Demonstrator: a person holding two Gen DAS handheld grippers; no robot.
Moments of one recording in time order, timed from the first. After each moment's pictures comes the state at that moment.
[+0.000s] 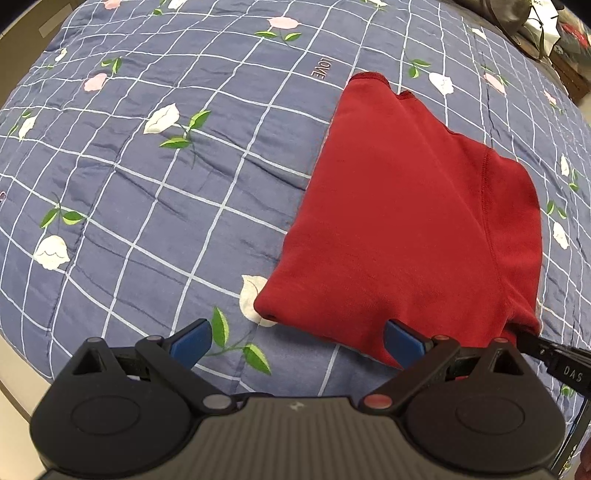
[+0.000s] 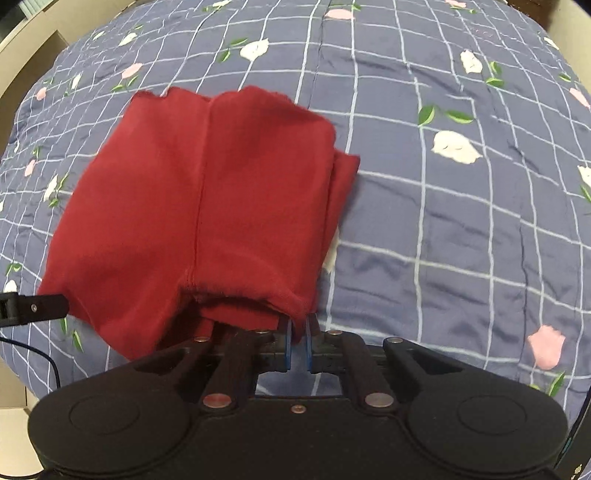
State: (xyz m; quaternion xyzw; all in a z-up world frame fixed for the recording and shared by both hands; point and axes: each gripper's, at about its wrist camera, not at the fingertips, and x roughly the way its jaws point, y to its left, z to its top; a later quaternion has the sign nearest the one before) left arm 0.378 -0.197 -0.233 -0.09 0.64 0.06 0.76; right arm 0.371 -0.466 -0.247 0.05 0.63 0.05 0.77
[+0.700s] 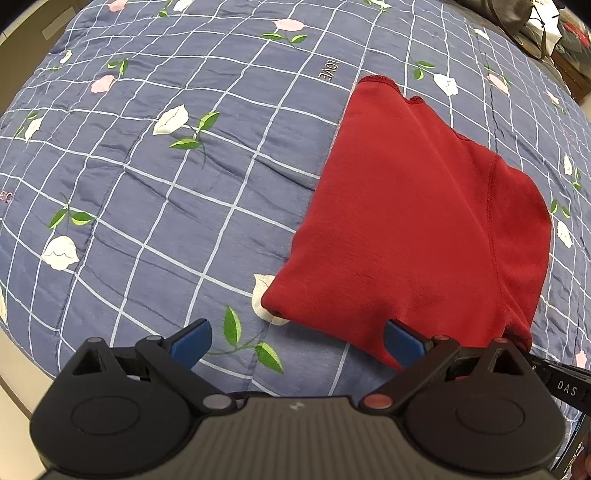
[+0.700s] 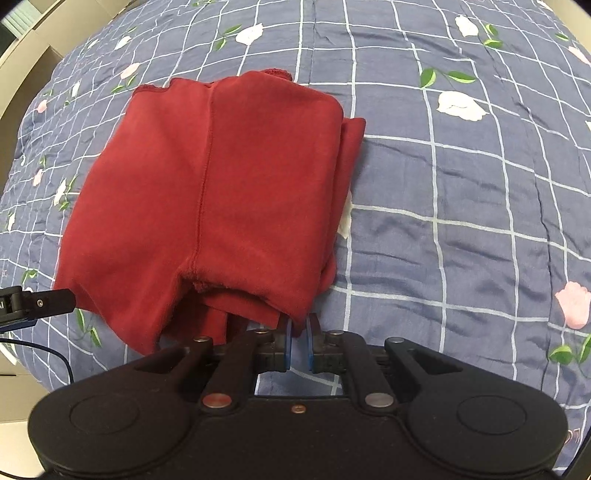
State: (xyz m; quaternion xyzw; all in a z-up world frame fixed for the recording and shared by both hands) left arm 0.374 -0.193 -0.231 -0.08 0.64 0.06 0.76; right arm 0.357 -0.465 -0.255 0.10 0.64 0.05 0.76
